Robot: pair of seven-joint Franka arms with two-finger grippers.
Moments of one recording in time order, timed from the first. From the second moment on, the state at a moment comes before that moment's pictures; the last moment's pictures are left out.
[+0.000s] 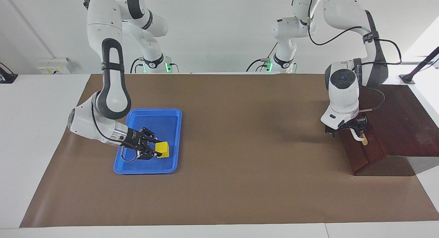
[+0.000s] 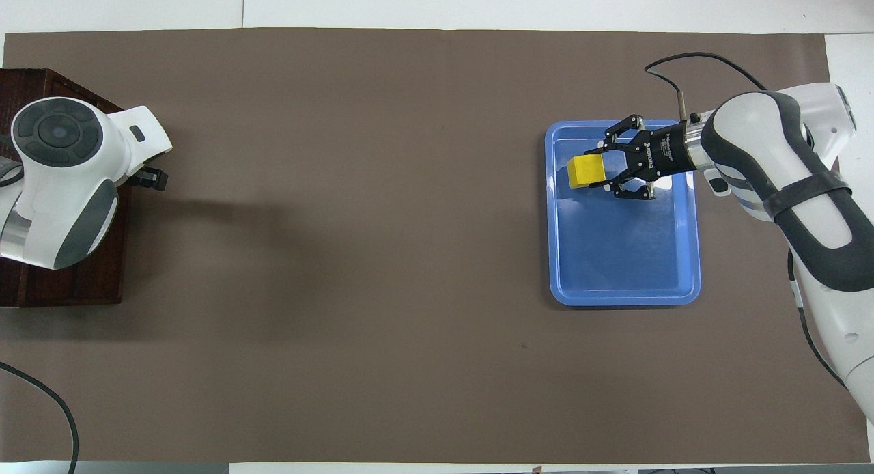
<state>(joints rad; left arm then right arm) 0.03 0.21 -0.10 -1.94 0.60 2.19 -0.11 -0.03 0.49 -0.01 -1.71 0.82 1.98 0.95</state>
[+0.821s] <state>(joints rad) -0.13 0.21 -0.12 -1.96 0.56 2.23 -0.33 0.01 0.41 0.00 -1.49 0.82 1.78 1.14</state>
